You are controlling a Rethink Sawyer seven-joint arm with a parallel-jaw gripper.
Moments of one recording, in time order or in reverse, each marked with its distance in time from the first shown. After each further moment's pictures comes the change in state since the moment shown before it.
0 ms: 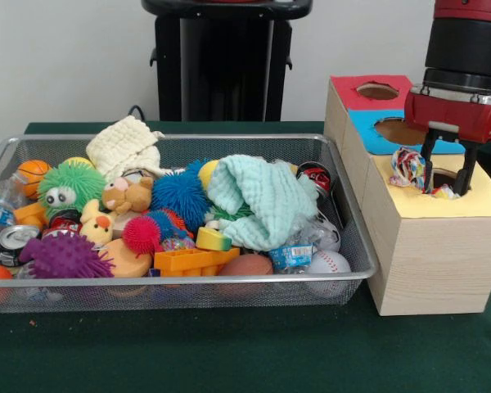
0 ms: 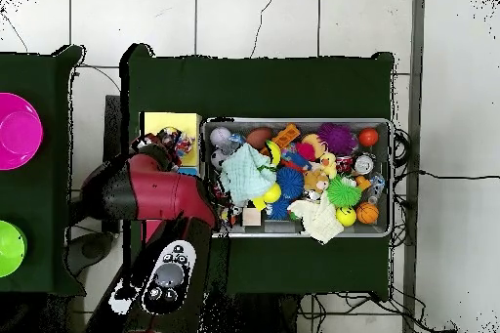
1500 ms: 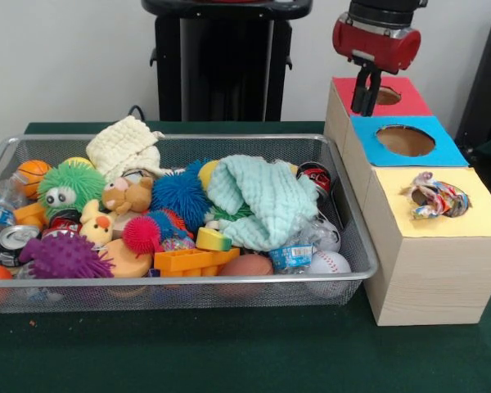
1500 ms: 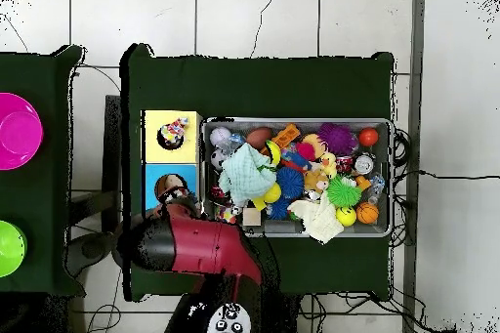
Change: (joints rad) arm -0.149 -0.262 0.083 0.337 -0.137 0.153 0.000
